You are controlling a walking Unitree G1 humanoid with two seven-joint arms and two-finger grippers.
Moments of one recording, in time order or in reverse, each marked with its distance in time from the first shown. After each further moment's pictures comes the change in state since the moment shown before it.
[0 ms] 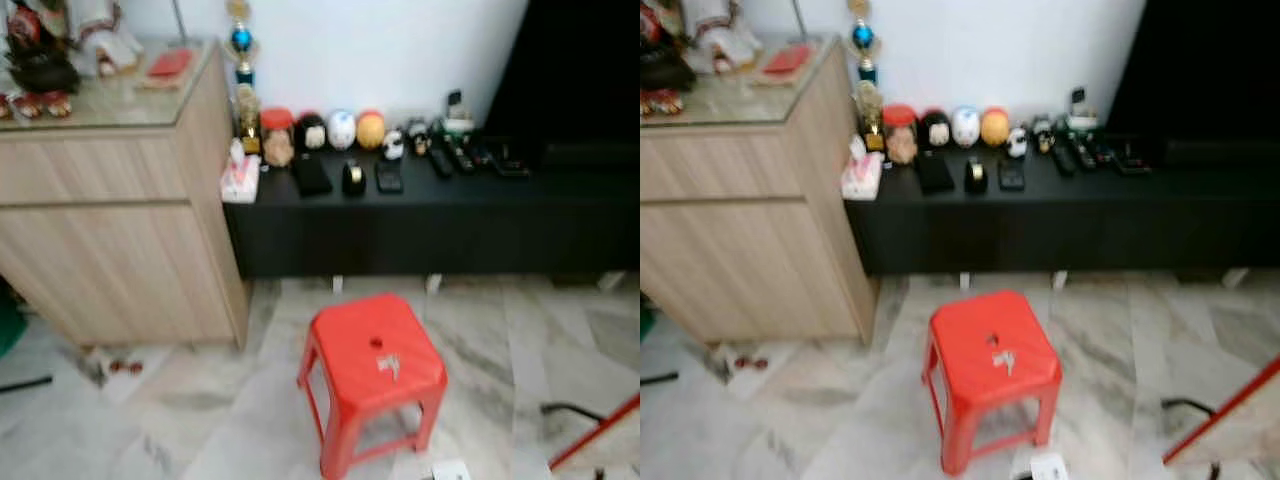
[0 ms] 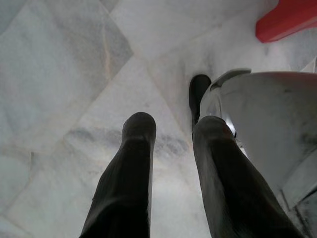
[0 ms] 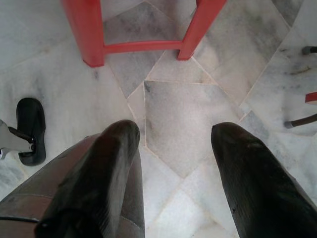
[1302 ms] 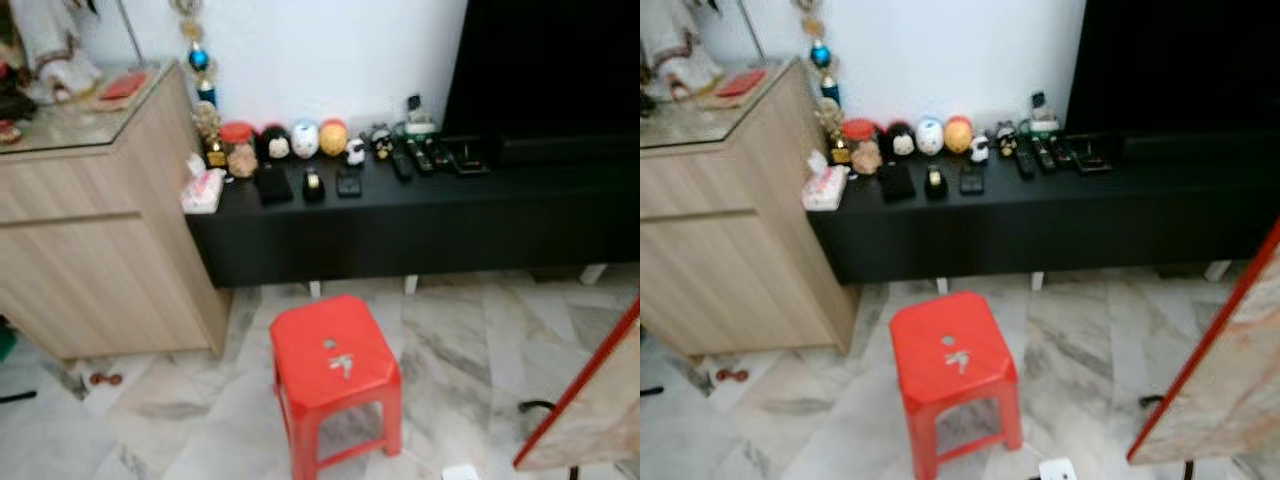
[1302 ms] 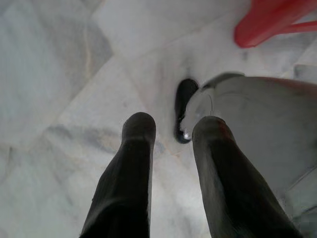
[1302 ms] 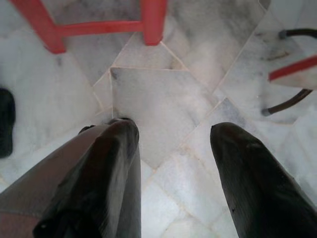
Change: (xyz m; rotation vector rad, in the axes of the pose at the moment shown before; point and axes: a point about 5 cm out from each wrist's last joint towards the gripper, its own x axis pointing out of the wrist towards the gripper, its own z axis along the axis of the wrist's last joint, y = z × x) left arm 0.002 -0.001 0.008 -0.025 -0.030 0.037; right arm 0.000 -0.003 -0.003 0.010 0.028 -0.002
